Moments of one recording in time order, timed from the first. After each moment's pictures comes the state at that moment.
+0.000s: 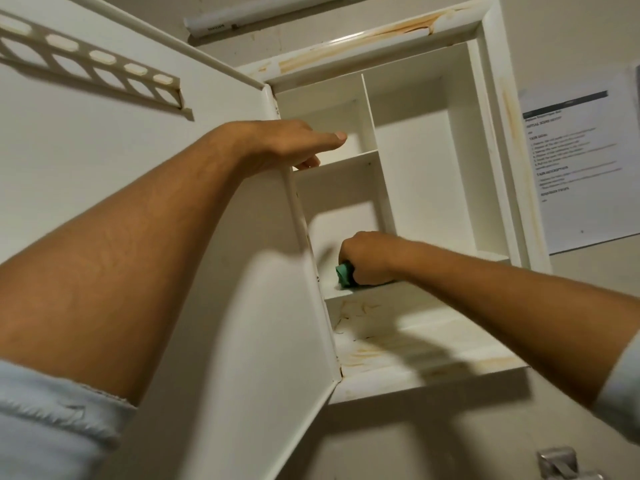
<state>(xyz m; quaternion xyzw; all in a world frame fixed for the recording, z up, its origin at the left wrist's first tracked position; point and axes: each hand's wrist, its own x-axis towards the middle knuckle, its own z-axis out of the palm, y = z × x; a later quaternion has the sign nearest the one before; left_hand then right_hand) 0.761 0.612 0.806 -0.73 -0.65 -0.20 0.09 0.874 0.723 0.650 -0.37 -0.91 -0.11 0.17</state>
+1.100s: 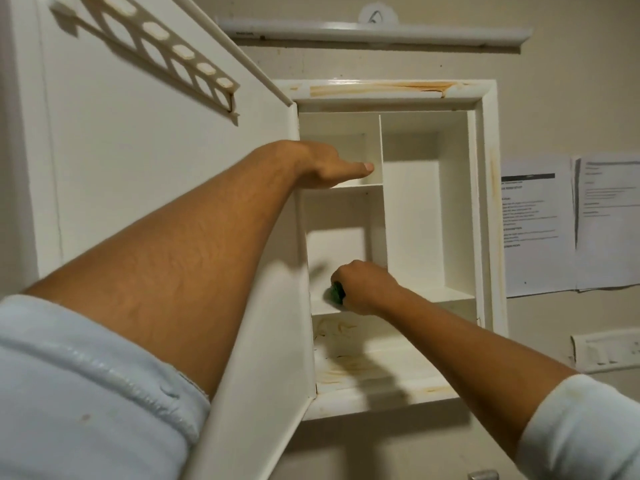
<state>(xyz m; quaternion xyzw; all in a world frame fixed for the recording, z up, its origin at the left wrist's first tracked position) 0.763 0.610 0.807 -0.73 -0.65 -0.16 0.11 0.855 0.714 0.629 -0.44 -0.86 -0.17 0.18</state>
